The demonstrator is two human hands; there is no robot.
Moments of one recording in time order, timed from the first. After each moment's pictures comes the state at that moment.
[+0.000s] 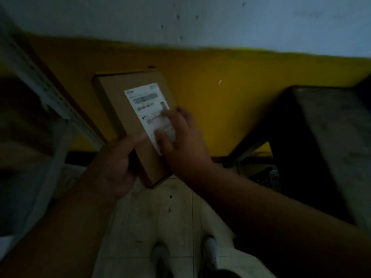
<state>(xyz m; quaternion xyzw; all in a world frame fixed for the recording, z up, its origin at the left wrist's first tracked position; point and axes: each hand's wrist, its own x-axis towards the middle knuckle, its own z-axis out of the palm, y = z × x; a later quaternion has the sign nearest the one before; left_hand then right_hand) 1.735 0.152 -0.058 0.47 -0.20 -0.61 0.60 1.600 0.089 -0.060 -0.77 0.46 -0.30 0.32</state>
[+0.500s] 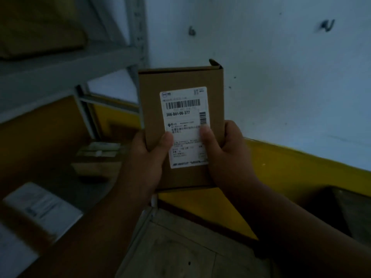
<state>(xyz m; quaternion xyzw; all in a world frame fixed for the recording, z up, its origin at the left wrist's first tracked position) 1.754 0.248 0.108 0.60 -0.27 -0.24 0.71 1.630 0.144 0.127 -0.71 0.26 -0.41 0.51</state>
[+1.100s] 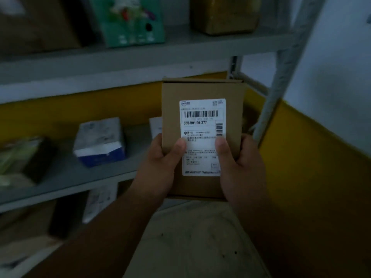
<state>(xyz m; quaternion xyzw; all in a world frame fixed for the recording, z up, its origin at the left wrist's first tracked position) 1.567 0.424 0.110 0.69 -0.01 0.00 0.73 1.555 0.268 0.101 -0.75 0.04 -0.24 0.61</state>
